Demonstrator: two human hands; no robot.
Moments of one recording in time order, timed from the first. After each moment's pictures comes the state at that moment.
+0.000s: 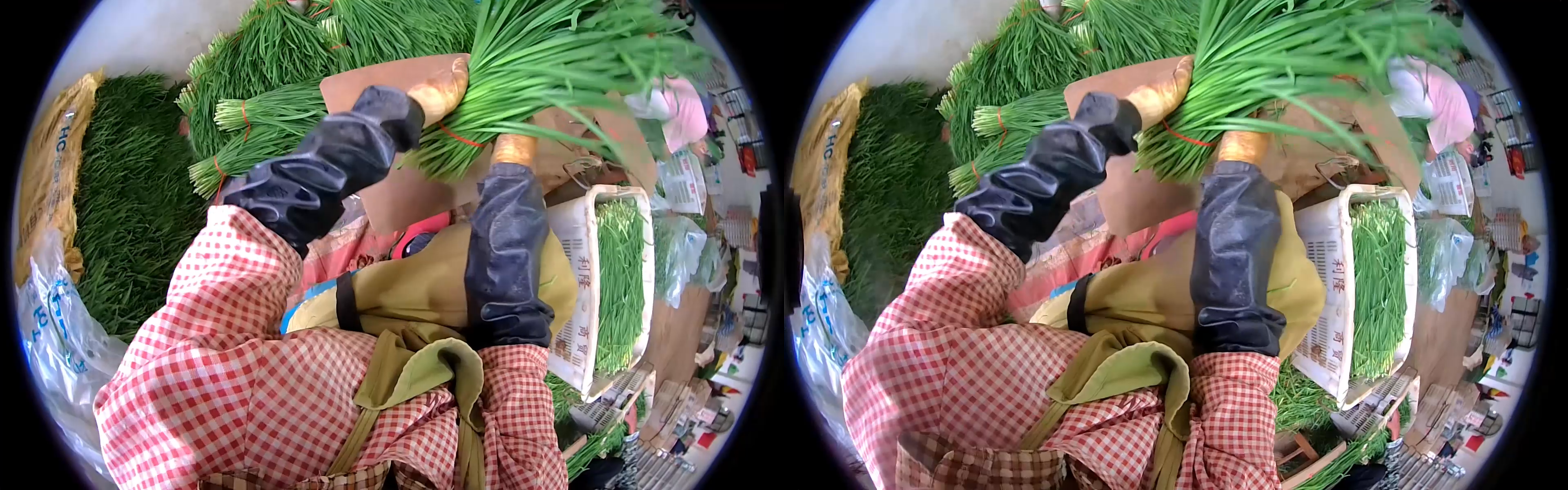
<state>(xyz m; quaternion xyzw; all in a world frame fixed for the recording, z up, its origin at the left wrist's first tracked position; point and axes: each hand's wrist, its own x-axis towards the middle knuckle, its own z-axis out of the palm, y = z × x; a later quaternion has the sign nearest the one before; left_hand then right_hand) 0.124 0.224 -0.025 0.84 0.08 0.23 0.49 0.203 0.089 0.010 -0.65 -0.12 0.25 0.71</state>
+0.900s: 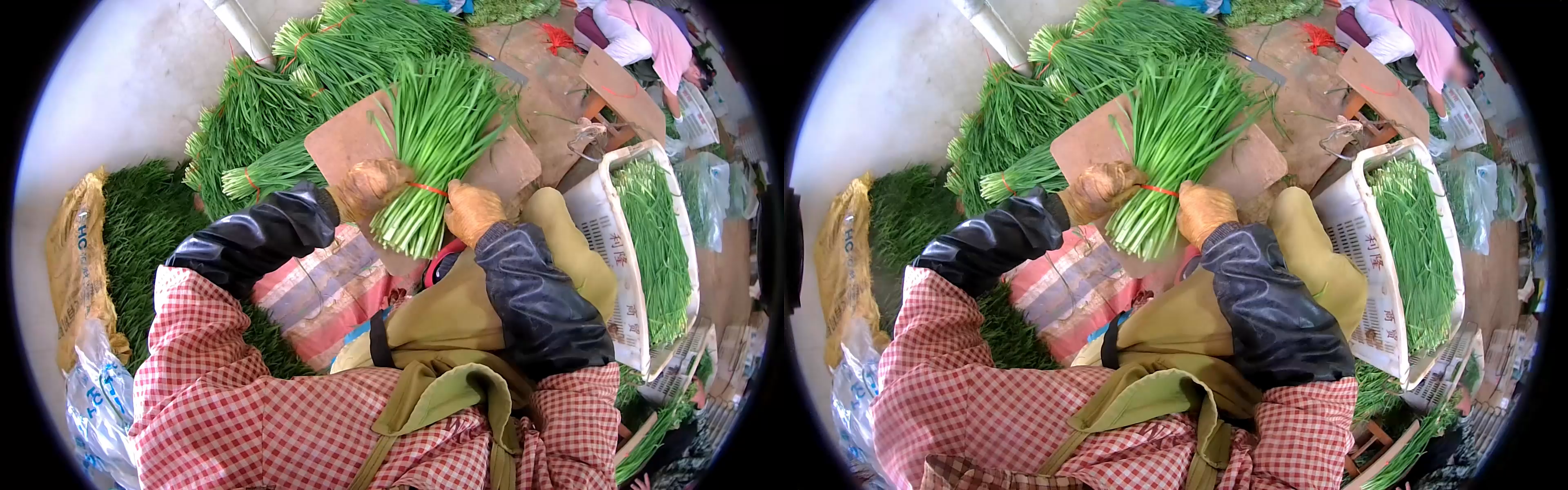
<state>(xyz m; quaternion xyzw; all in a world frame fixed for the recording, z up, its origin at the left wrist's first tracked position) 0.031 0.231 -0.034 0.96 -0.12 0.08 0.22 0.126 0.028 -0.029 -0.89 -0.43 0.11 0.08</state>
